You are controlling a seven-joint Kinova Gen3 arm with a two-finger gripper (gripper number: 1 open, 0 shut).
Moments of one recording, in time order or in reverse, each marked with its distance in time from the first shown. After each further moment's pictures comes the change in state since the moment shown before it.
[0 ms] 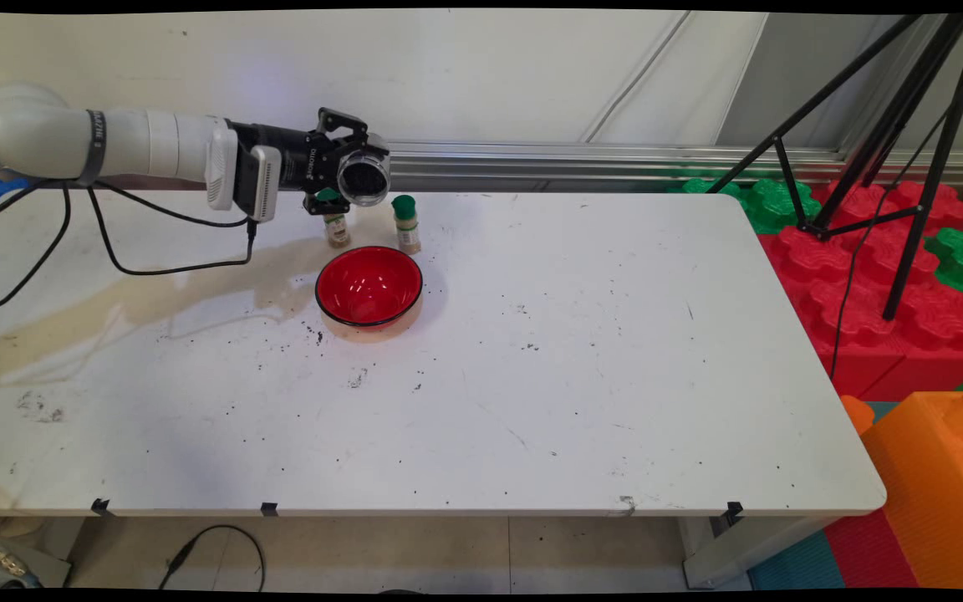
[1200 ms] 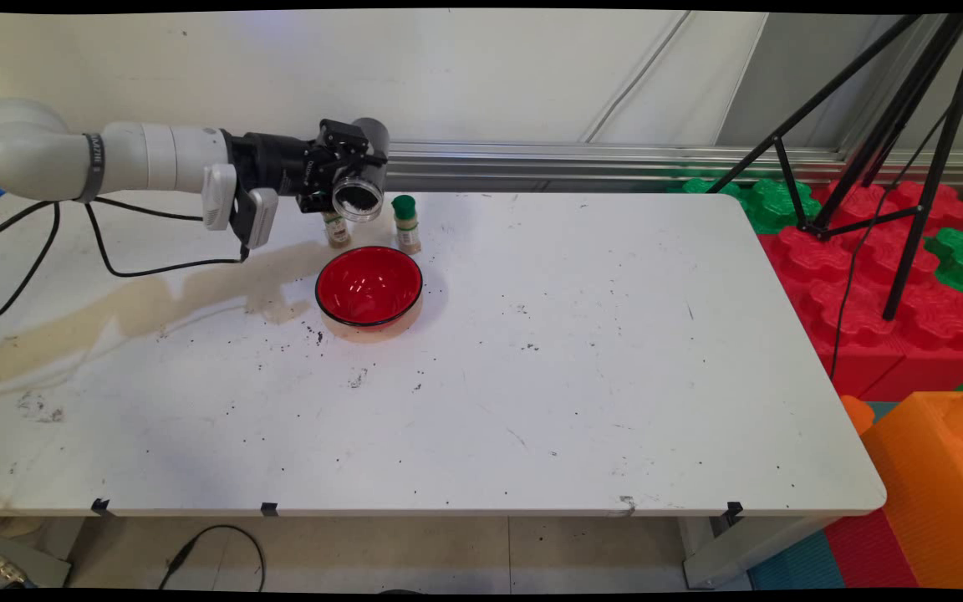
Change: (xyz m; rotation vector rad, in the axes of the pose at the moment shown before) arm 0.008 0.013 -0.004 0.024 -0.042 0.343
